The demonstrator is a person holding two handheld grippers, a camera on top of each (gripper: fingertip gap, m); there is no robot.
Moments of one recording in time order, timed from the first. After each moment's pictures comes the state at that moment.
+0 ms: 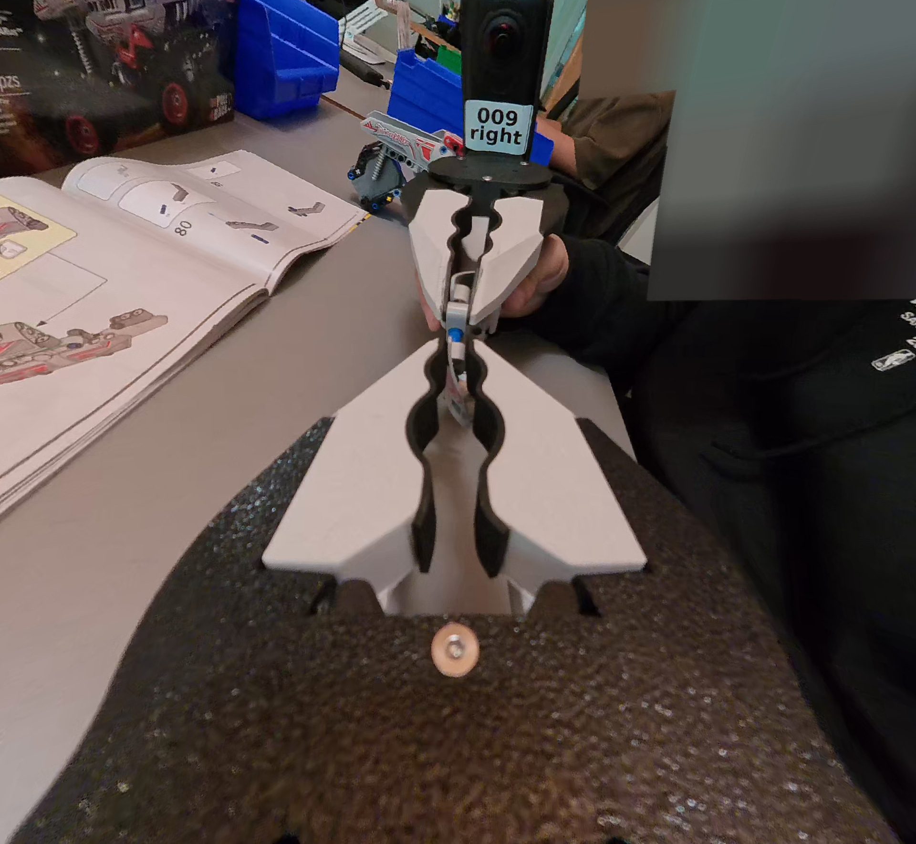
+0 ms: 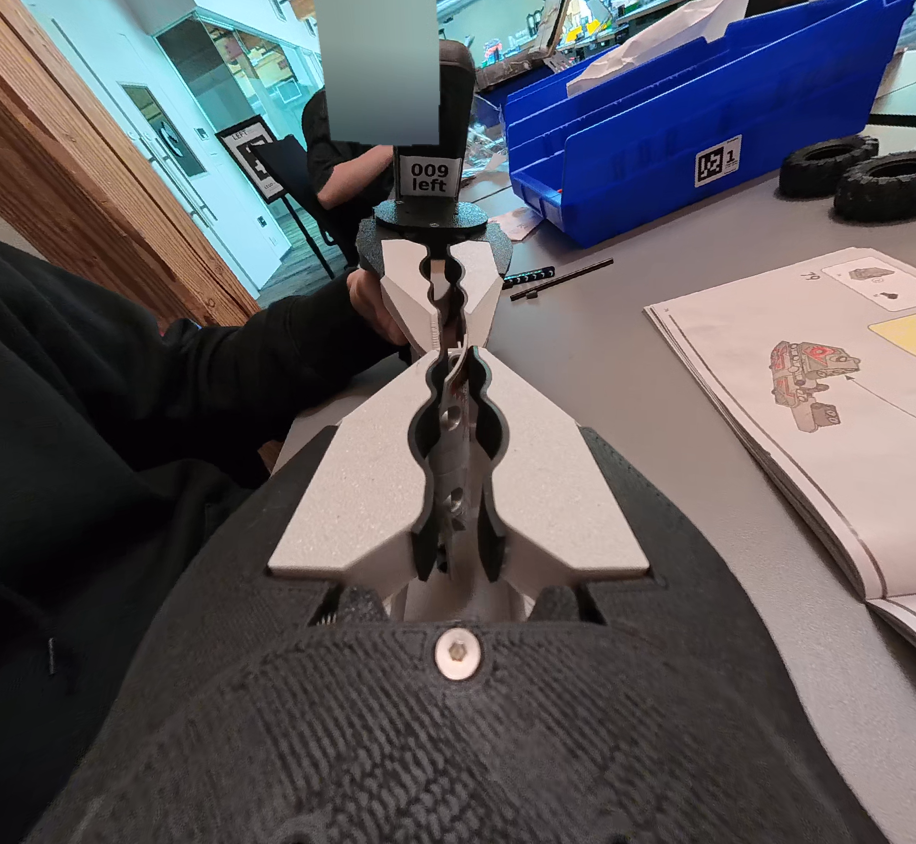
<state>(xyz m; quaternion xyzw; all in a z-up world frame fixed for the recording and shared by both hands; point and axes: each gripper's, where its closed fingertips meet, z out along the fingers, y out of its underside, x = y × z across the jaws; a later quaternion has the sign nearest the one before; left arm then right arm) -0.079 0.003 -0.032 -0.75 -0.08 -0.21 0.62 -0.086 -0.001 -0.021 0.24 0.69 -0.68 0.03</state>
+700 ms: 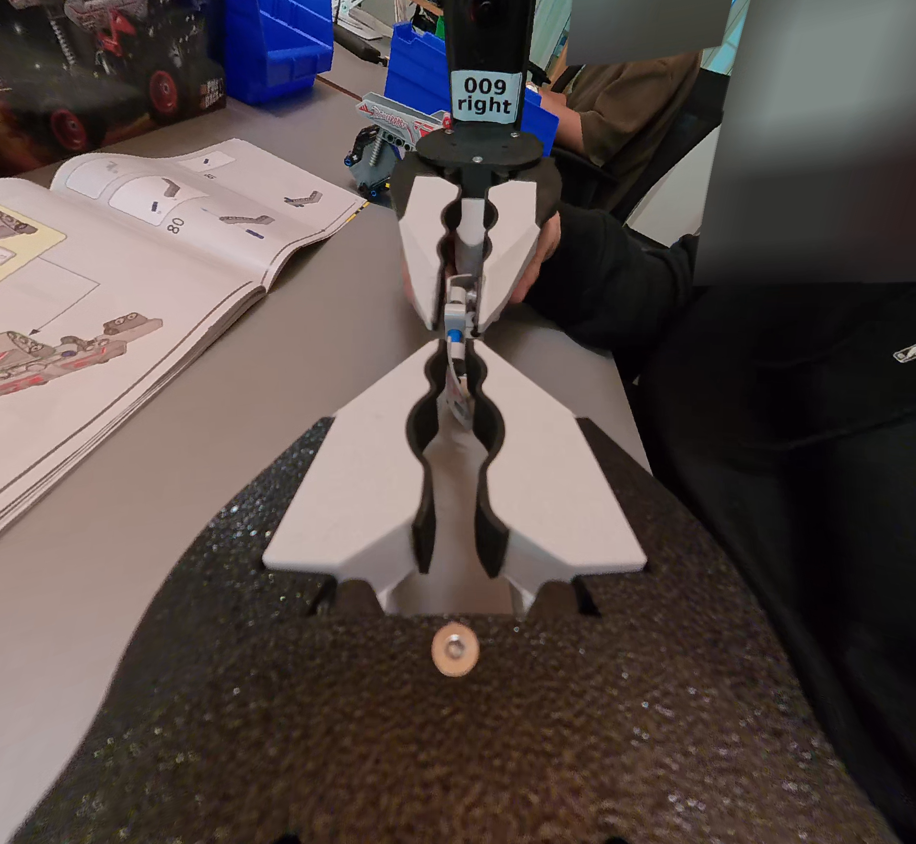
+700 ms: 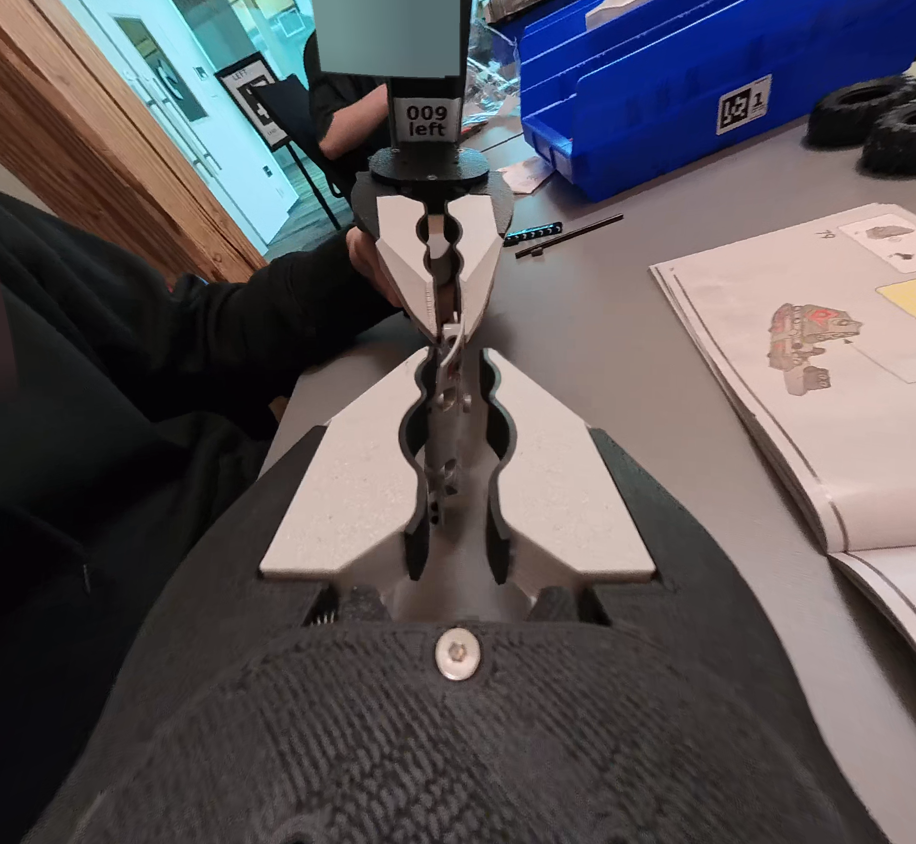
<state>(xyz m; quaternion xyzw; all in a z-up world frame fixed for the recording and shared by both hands) -0.076 0.008 -0.036 -0.77 -0.06 -0.21 0.60 -0.081 0.010 -0.032 0.23 0.73 -0.65 0.05</state>
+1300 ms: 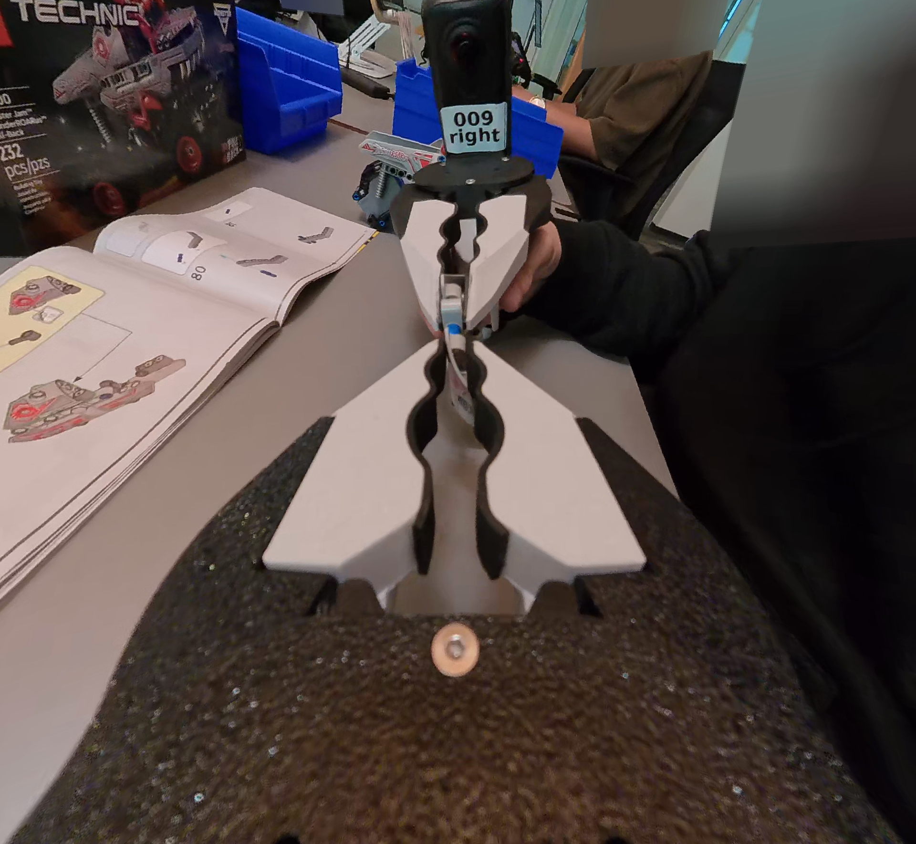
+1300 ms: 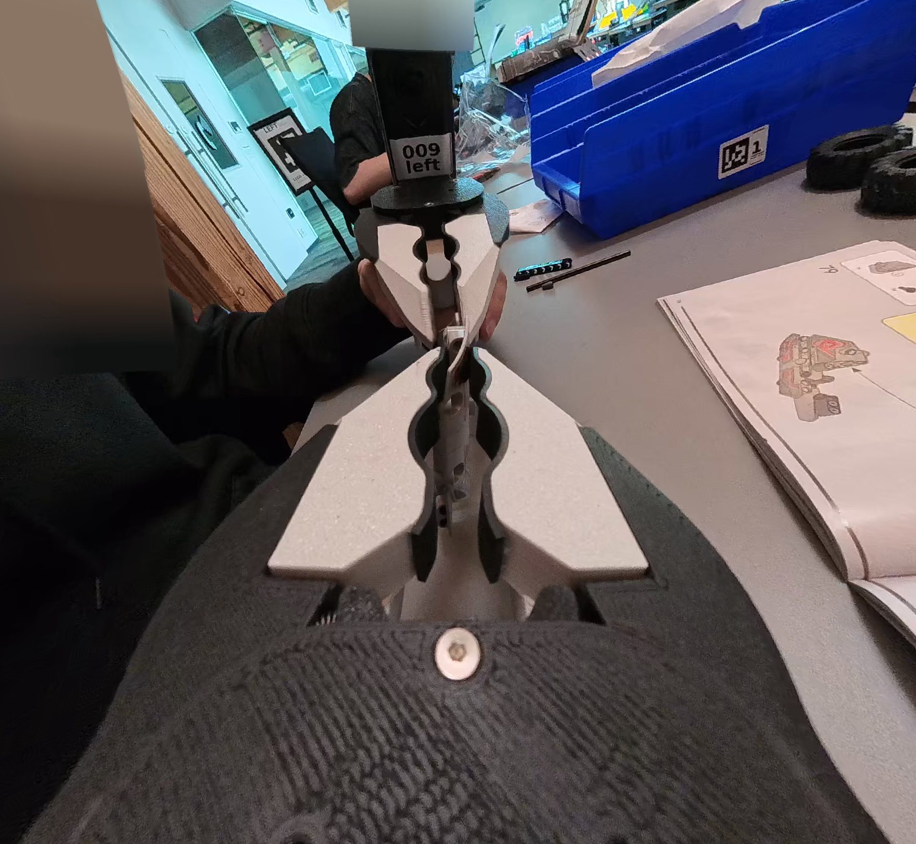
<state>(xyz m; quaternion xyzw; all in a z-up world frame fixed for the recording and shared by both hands) -0.074 0.008 -0.025 -0.76 -0.04 -0.16 0.63 -0.080 0.010 -0.020 0.22 0.70 -0.68 0.05</state>
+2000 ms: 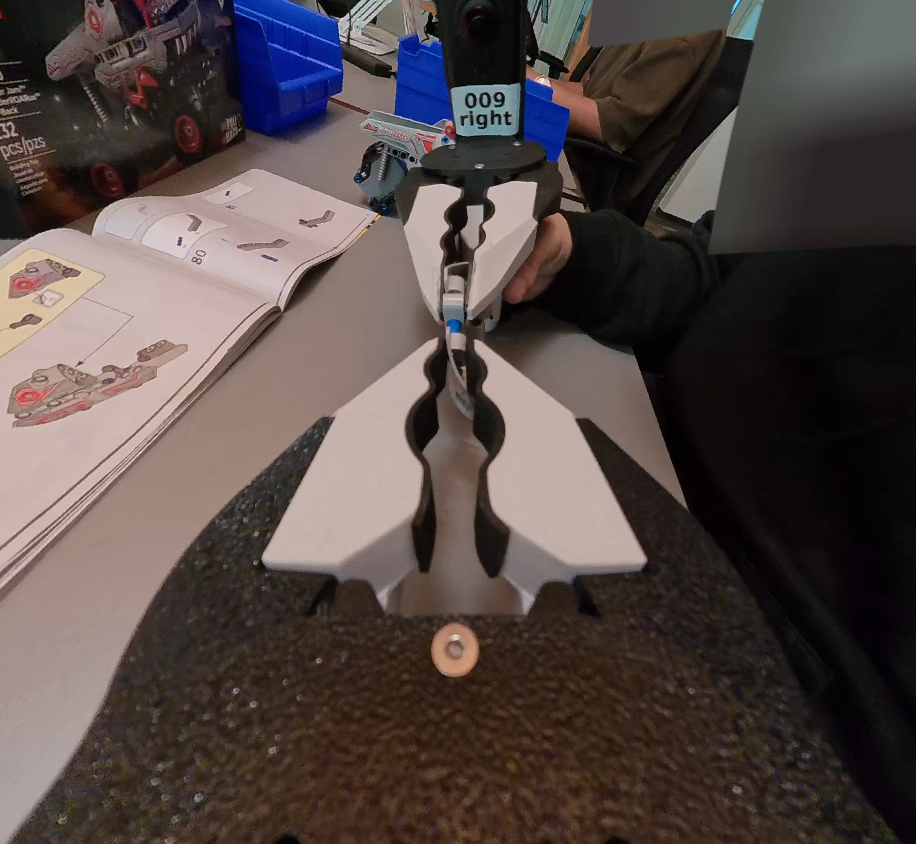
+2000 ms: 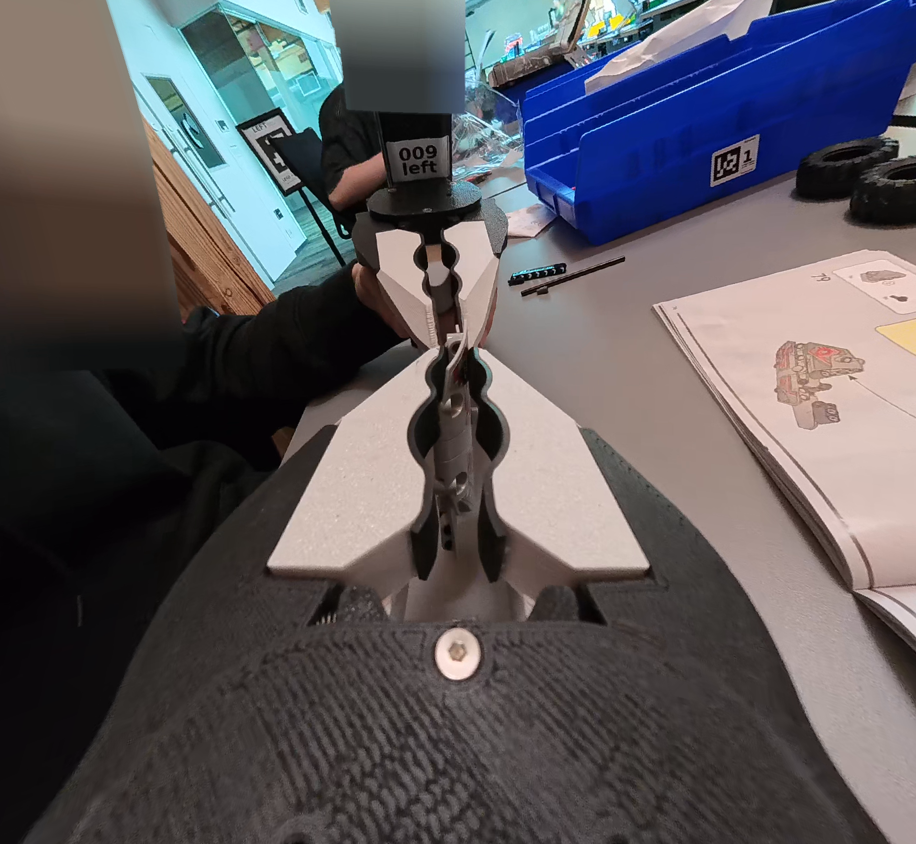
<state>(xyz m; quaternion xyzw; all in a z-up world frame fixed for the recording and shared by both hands) -0.075 0.006 -0.030 -0.77 -0.04 -0.16 0.61 -0.080 0.006 -0.019 0.22 0.70 -0.68 0.04</state>
